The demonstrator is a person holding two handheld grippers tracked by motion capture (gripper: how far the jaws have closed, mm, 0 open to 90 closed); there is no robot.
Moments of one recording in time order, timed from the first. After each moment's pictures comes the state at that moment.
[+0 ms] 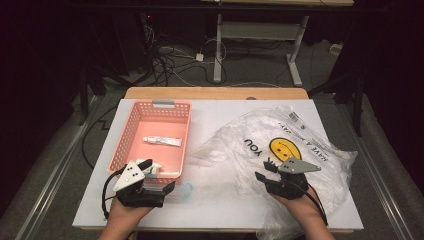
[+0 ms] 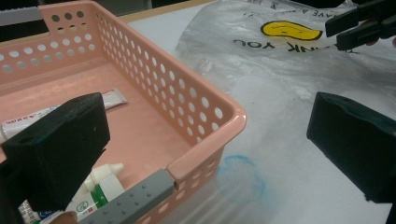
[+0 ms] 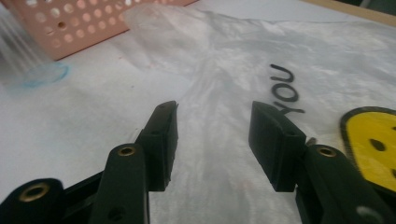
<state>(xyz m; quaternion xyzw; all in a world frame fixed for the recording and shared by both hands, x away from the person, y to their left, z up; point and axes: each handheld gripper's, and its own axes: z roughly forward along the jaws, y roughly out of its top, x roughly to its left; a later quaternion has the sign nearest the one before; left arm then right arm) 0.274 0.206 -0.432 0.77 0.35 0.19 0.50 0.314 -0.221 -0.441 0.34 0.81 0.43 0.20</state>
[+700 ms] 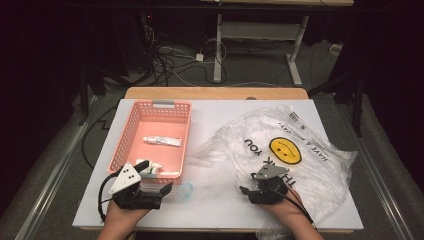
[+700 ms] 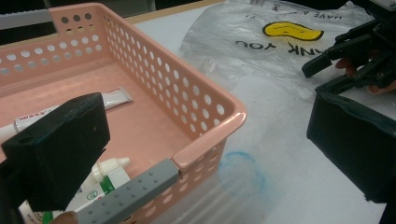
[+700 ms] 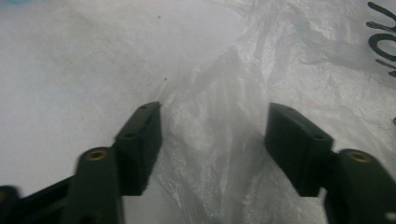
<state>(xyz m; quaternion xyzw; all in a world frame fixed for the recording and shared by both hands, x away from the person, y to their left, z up) 0.268 0.212 -0.429 0.76 0.36 0.20 0.50 0.322 -0.184 -0.479 0.32 0.87 0.35 0.16</state>
